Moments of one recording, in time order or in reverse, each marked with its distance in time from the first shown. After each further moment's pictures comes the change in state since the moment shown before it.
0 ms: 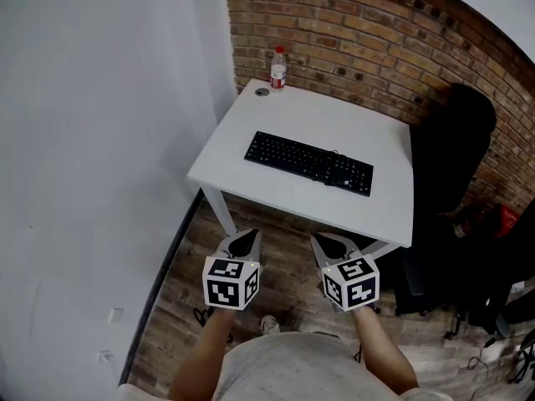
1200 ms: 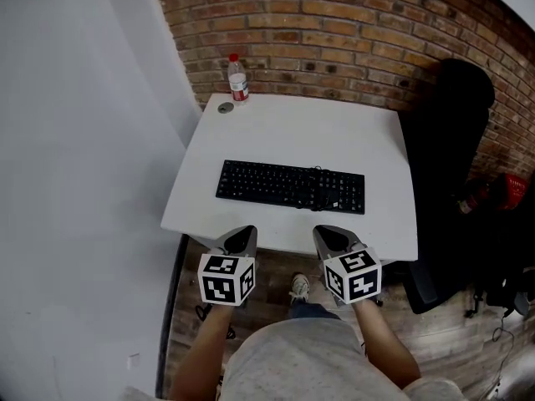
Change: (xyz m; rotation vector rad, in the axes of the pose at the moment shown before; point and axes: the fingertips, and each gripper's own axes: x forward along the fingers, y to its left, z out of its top) left arm 0.163 0.026 0.057 0.099 0.078 -0.090; right arm 0.084 -0.138 0.027 0.150 -0.045 -0.125
